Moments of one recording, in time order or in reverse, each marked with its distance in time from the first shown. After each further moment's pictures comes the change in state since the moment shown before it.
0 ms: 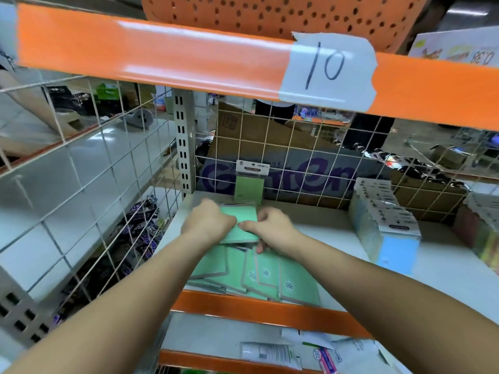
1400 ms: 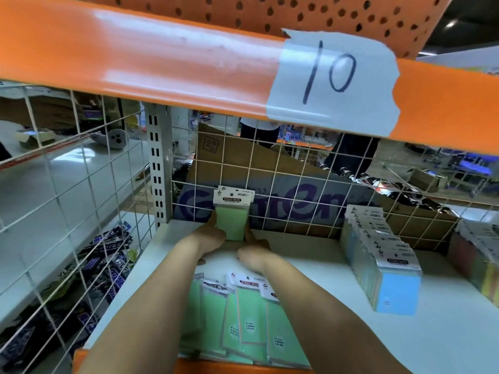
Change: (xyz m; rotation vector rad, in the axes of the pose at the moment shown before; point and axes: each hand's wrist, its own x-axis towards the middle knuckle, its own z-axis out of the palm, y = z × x) left_hand 0.086 0.027 0.040 -0.163 -0.378 0.000; right_hand 0.106 0.039 0.009 -0.171 -0.063 0.236
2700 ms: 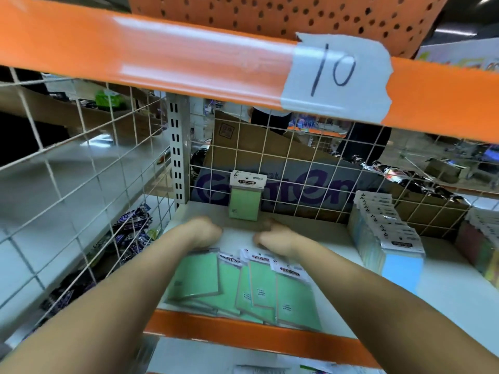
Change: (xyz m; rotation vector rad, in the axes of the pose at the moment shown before) left_hand -0.074 -0.016 -0.024 0.456 0.041 0.033; right_hand -0.066 0.003 -0.027 -0.071 -0.062 -0.121
